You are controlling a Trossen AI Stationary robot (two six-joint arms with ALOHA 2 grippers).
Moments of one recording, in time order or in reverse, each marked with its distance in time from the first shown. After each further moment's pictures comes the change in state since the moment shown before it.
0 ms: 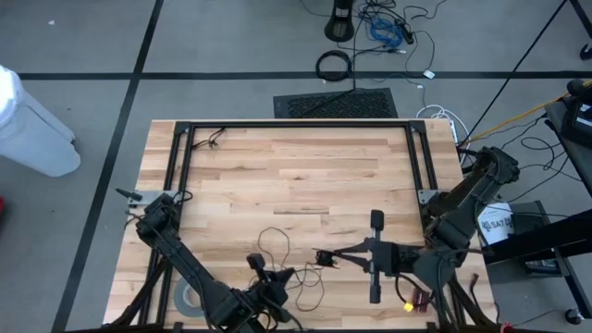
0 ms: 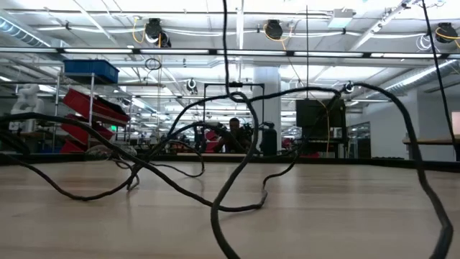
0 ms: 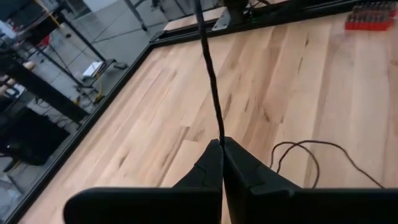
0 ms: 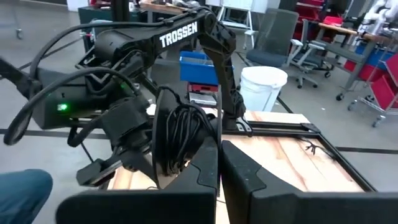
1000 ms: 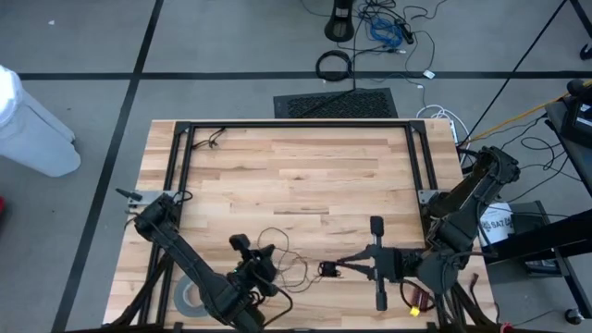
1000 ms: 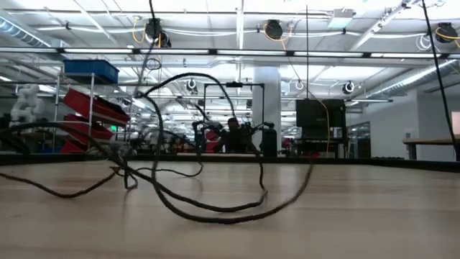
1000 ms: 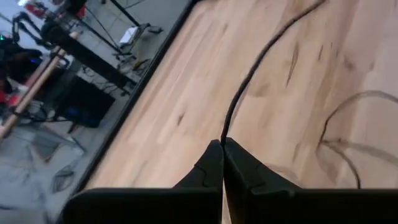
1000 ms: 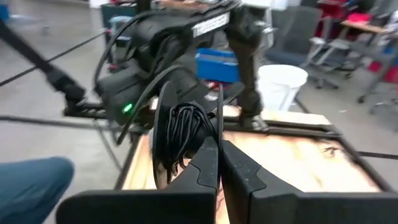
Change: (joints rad) left arm 0.025 -0.051 -0.003 -0.499 0.072 -0.309; right arm 0.025 -0.002 0.002 -0.022 -0.062 0.007
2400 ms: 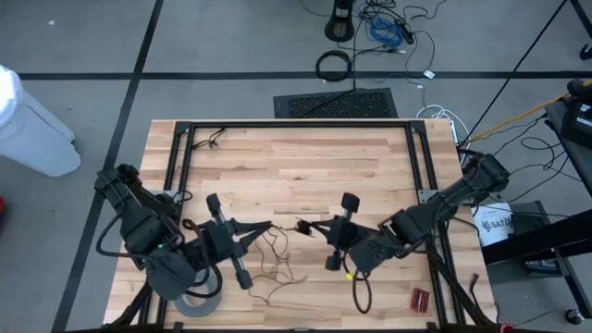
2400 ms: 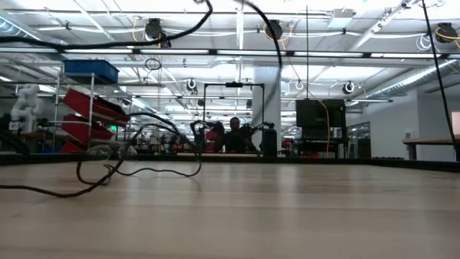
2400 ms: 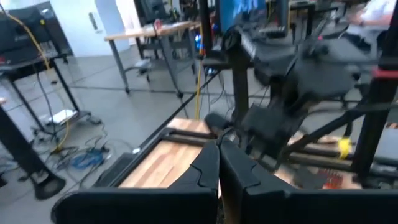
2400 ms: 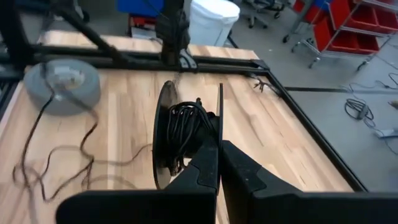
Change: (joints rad) left arm -0.004 -0.439 0.019 0.931 -0.135 0.922; right arm -0.267 0.134 0.000 -0.205 0.014 0.137
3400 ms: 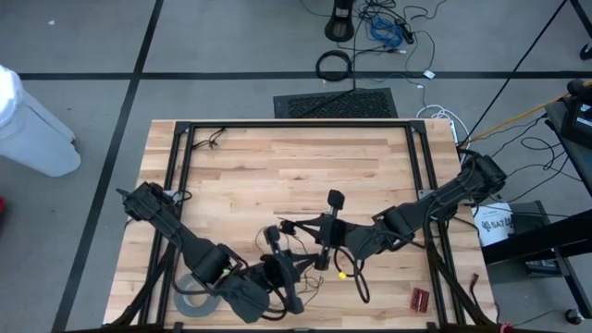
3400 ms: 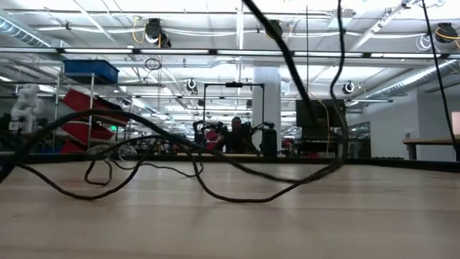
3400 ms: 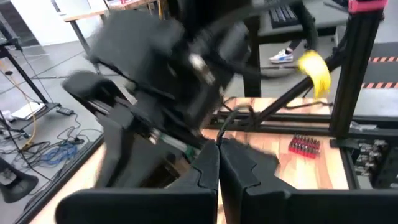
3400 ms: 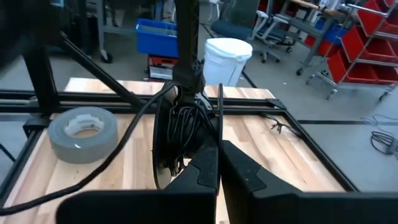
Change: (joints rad) left arm 0.099 0.265 0.000 0.179 0.208 0.017; right arm -0.066 0.036 -0.001 0.313 -0.097 -0.192
